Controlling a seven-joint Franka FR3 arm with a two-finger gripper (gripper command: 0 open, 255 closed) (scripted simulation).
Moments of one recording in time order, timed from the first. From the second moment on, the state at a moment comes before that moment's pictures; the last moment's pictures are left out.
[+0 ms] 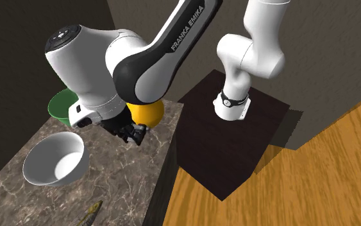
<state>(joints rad) -0.01 0.01 -0.27 -2.18 0.10 2.10 -0.77</state>
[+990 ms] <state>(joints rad) -0.12 0.15 -0.36 -1.92 0.13 1.96 -0.97</state>
